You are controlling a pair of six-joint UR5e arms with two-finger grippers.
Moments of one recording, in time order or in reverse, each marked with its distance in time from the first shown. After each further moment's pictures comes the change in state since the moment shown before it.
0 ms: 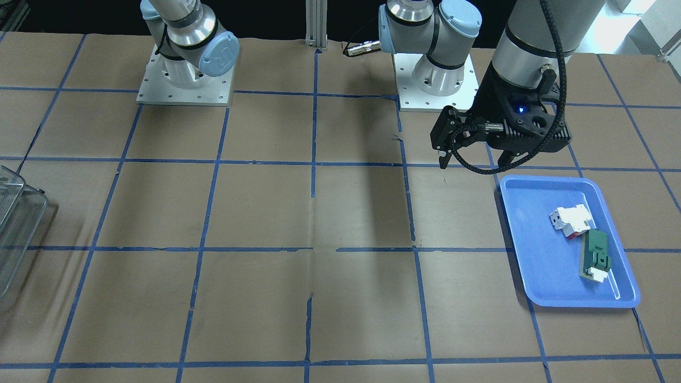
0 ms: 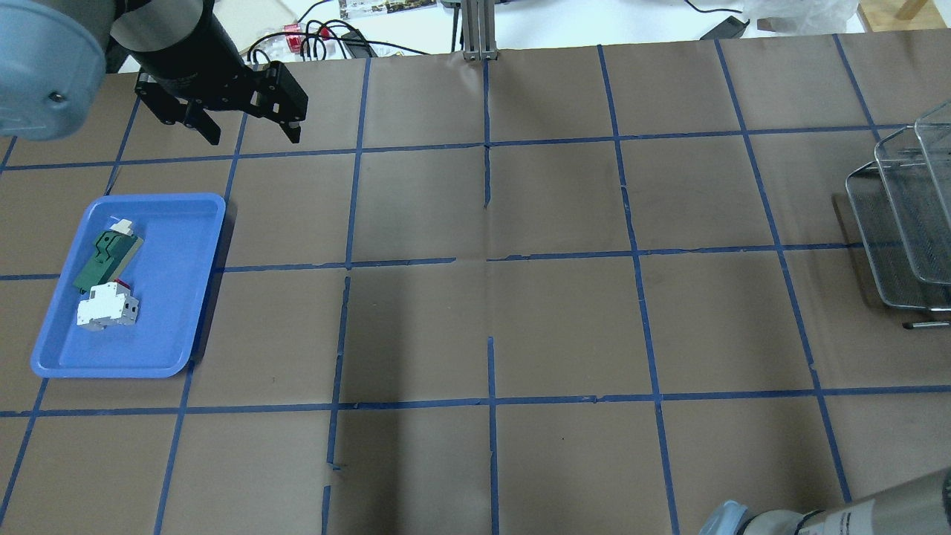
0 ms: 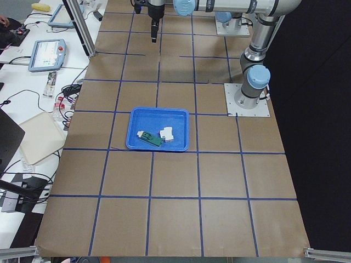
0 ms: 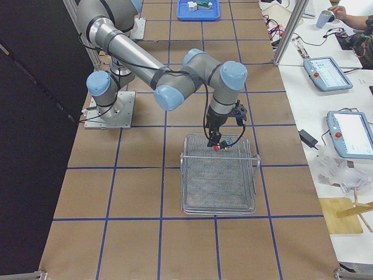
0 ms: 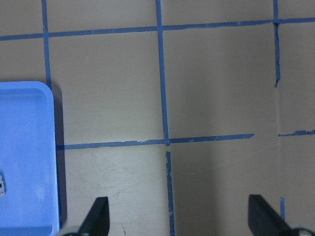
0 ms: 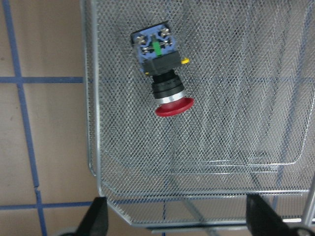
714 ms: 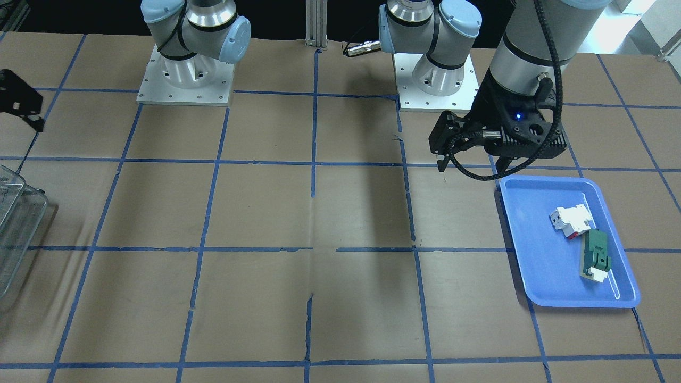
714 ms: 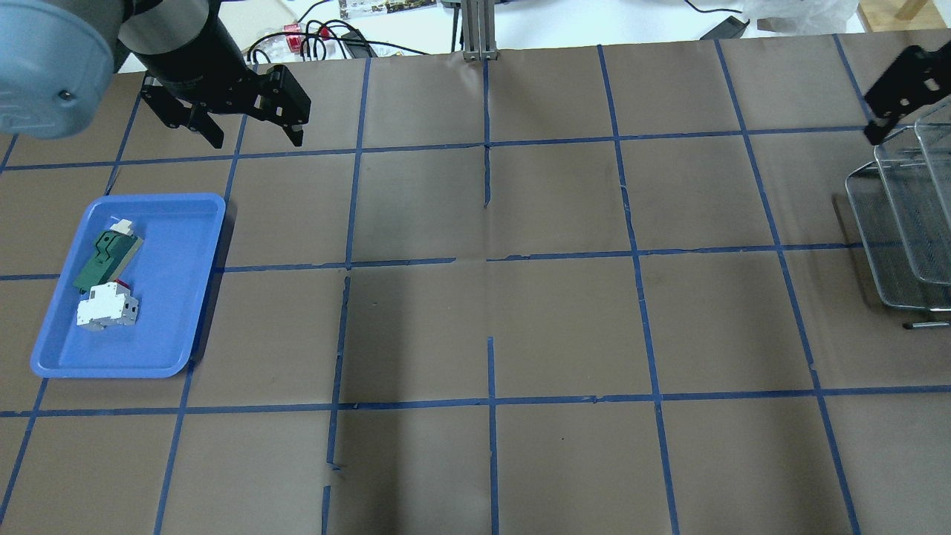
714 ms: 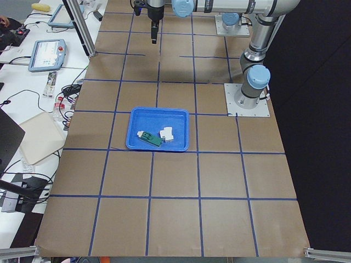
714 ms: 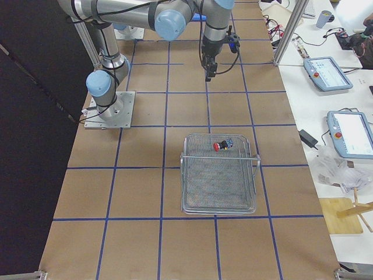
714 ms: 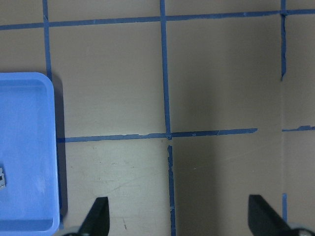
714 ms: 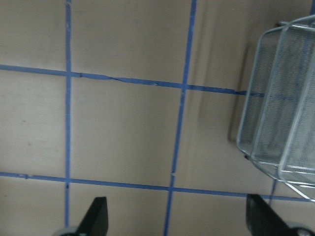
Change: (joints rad) left arm -0.009 -0.016 0.008 -0.004 0.001 -0.007; right arm 0.389 -0.205 0.049 0.191 0.124 0.317
